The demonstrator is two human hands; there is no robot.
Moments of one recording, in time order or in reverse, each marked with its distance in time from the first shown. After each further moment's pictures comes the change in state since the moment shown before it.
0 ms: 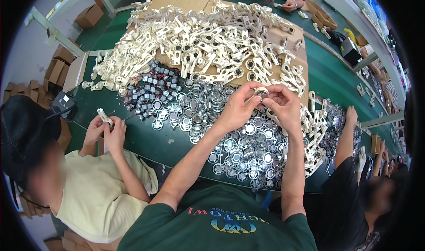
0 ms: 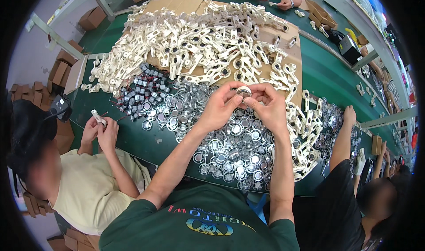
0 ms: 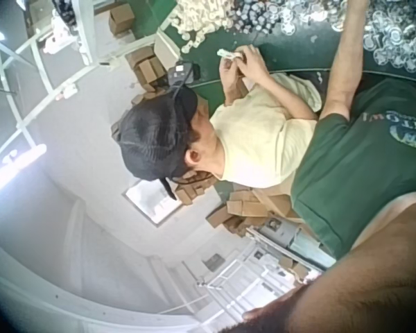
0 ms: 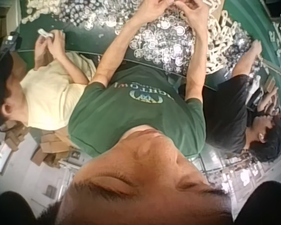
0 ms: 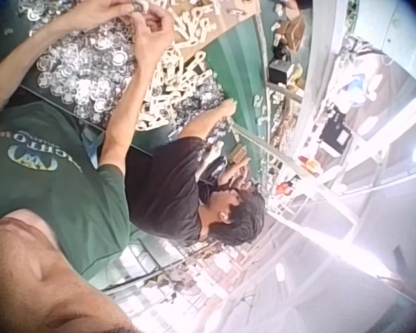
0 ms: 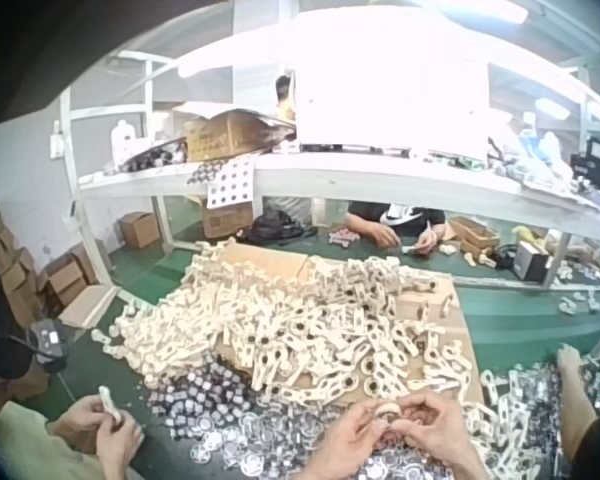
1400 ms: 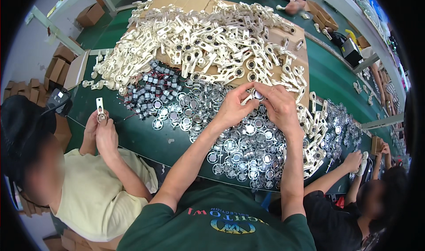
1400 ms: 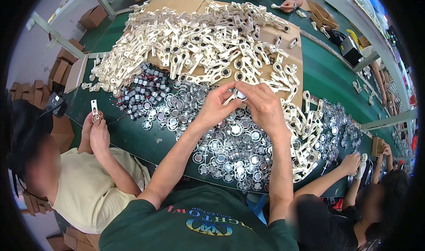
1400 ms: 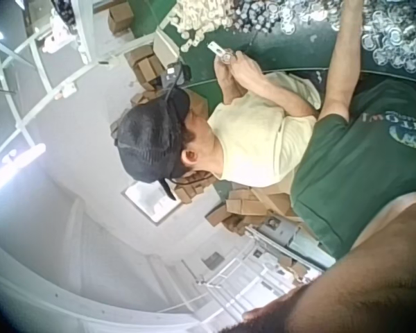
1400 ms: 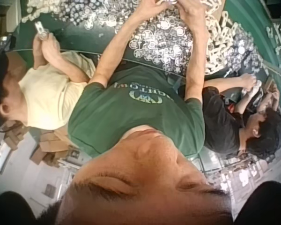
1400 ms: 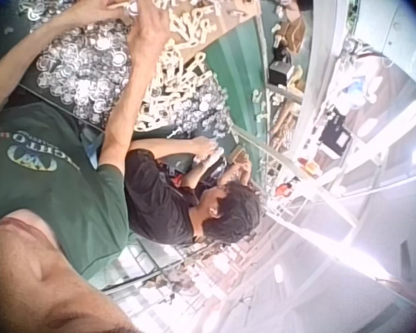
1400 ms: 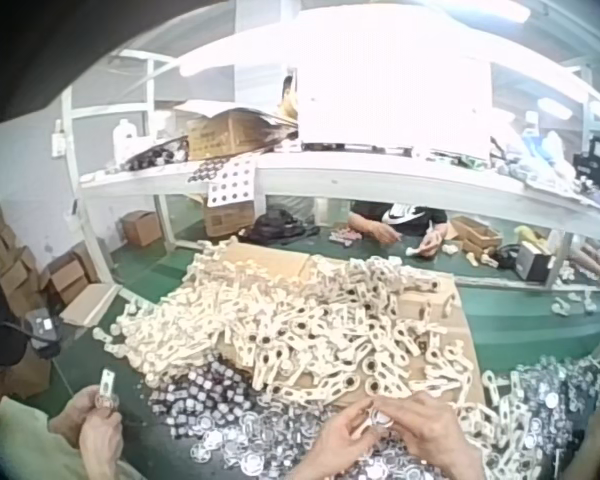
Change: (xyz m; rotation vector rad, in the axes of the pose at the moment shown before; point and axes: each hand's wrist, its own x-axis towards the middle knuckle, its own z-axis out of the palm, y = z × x) left_hand 0.000 -0.012 -0.025 0.259 0.016 -0.158; right_hand 0.006 -0.018 0.003 -0.881 -0.211 -0.610
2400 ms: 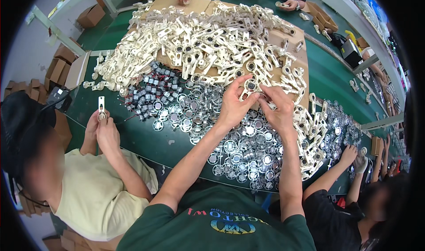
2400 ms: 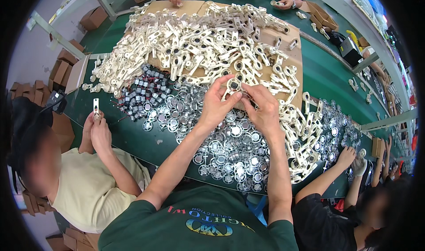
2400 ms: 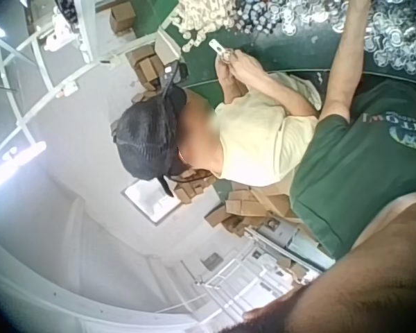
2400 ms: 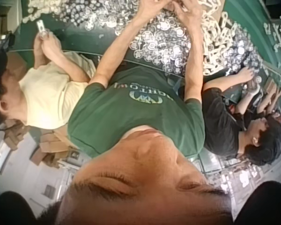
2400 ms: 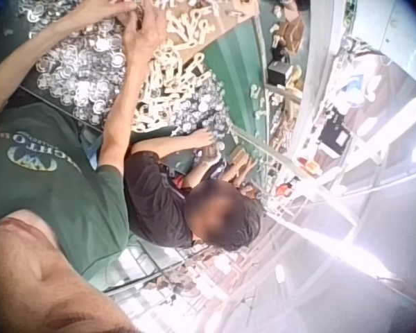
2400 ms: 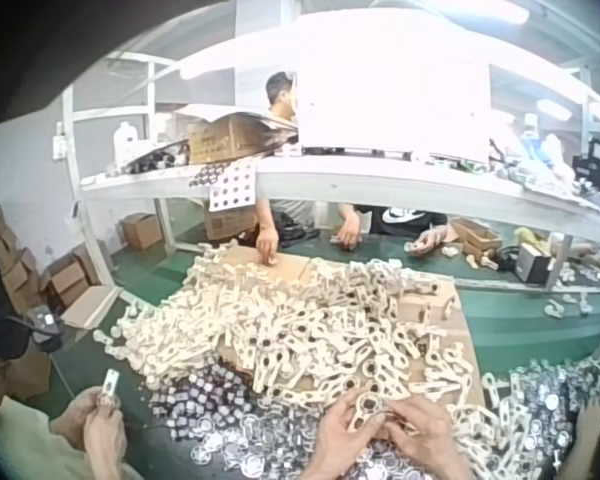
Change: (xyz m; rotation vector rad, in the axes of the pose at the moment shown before) left_hand 0.006 0.004 0.015 -0.265 0.175 0.135; right_hand -0.014 0.010 0.027 0.185 0.166 0.155
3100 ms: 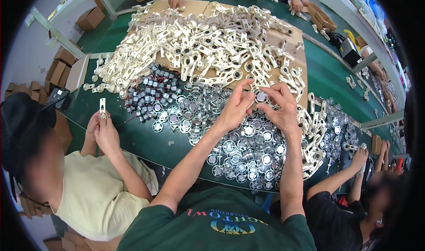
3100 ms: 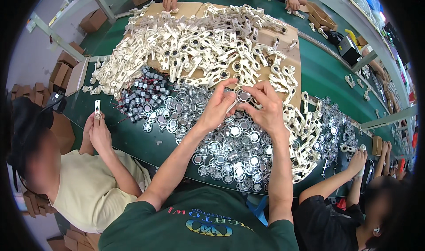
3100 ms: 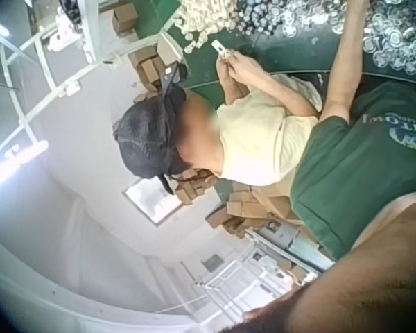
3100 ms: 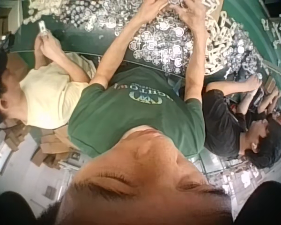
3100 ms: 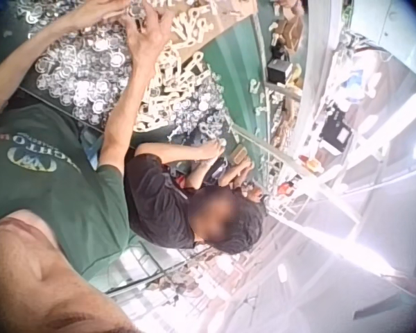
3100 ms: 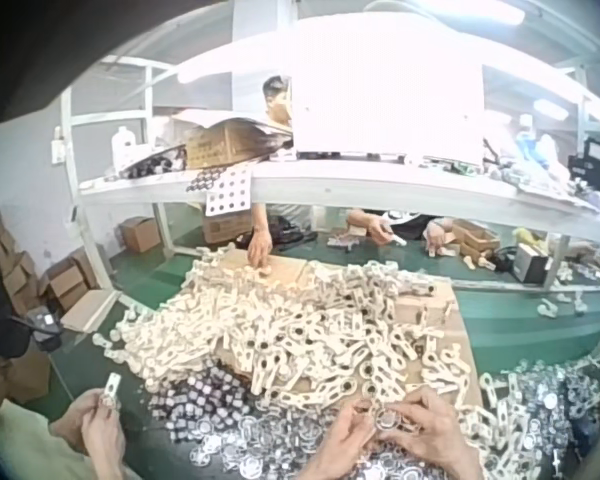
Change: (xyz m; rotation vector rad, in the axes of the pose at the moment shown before) left_hand -0.008 0.007 -0.010 0.123 -0.169 -0.167; right_hand 0.007 -0.009 -0.023 -0.037 -0.035 0.004
